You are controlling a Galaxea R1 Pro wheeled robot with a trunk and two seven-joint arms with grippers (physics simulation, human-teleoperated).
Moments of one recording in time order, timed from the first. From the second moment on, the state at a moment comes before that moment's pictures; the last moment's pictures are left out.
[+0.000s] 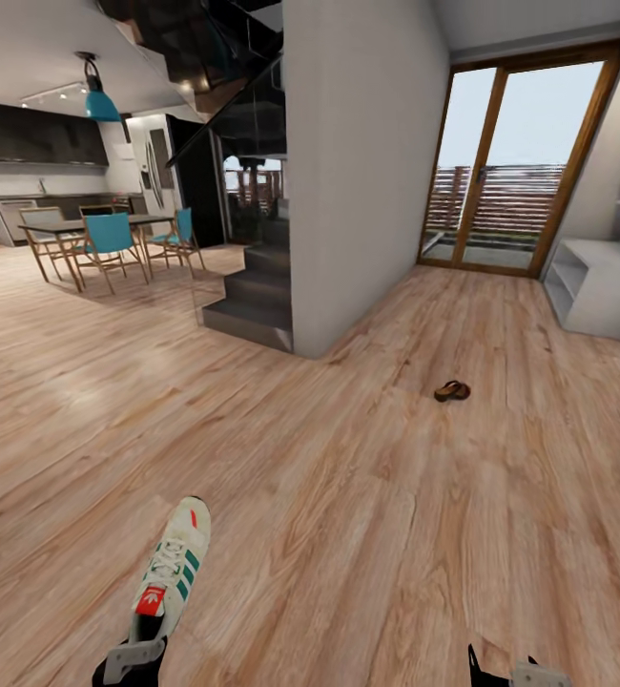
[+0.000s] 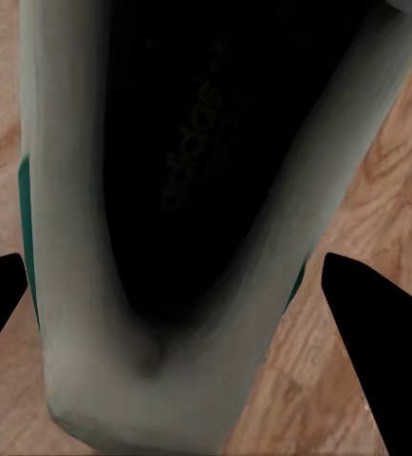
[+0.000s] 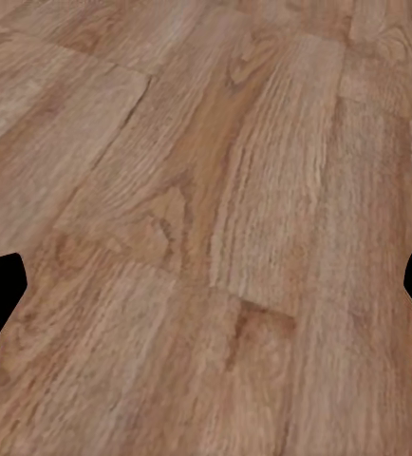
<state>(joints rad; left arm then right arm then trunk) -0.29 0.12 0.16 -0.25 0.10 -0.56 -0.27 -0.17 -0.16 0.19 -0.44 -0.25 -0.57 -0.19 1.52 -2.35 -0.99</state>
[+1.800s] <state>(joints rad) -0.29 0.12 0.16 -0.26 0.10 -0.56 -0.27 -0.17 -0.16 0.19 -0.44 -0.25 -0.57 -0.19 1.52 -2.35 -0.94</state>
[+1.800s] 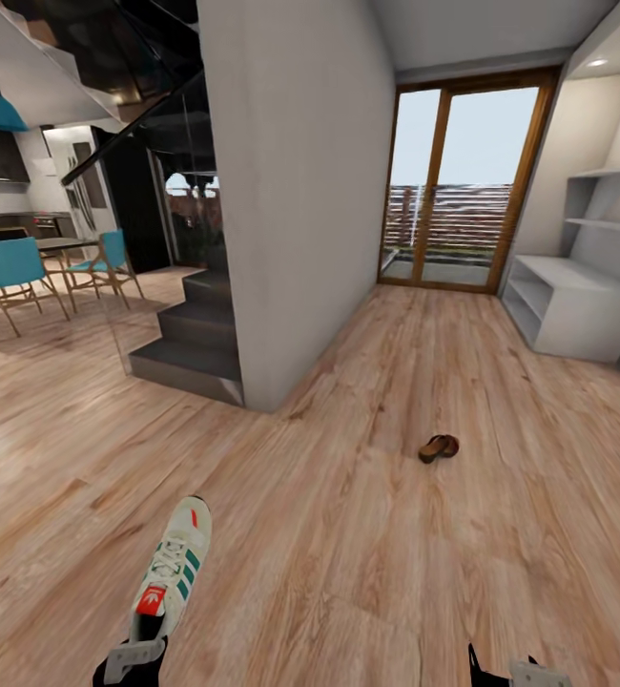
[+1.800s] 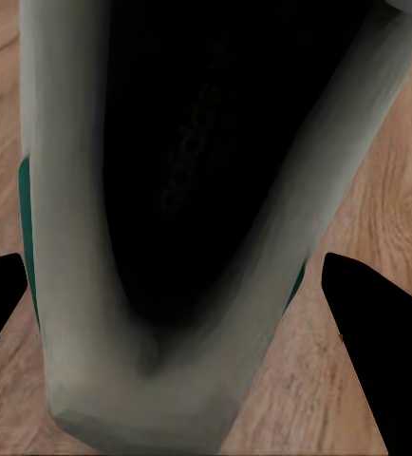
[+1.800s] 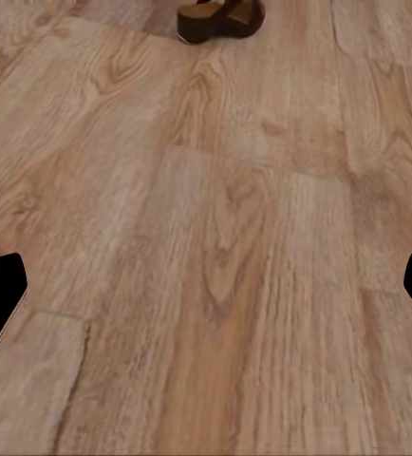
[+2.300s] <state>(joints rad) -0.29 0.12 0.16 -0.25 0.10 -0.56 -0.27 -0.17 -0.16 0.19 -0.44 -0.25 -0.57 -0.20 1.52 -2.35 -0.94</state>
